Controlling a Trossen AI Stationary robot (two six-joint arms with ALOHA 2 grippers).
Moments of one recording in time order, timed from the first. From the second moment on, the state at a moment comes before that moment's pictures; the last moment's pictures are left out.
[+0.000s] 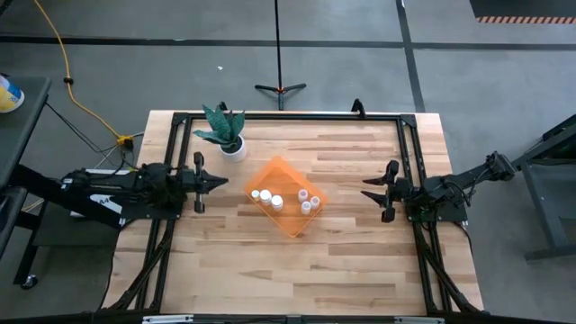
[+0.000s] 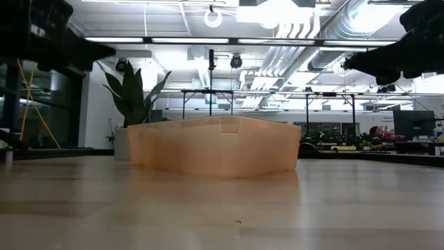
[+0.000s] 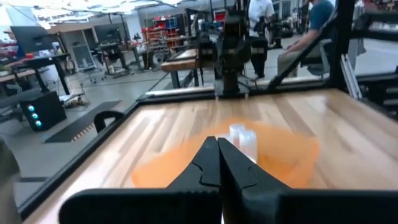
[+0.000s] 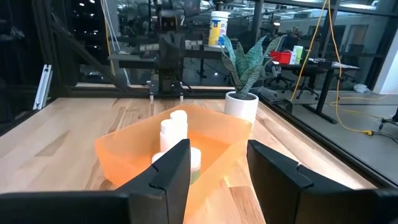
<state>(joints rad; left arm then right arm) -0.05 0.10 0.09 0.00 -0.16 0.15 0.37 0.11 0.01 0.08 0.55 -0.04</state>
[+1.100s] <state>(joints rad) -0.05 0.01 0.02 0.00 -0.11 0.11 0.24 0.11 0.01 0.21 0.37 -0.20</state>
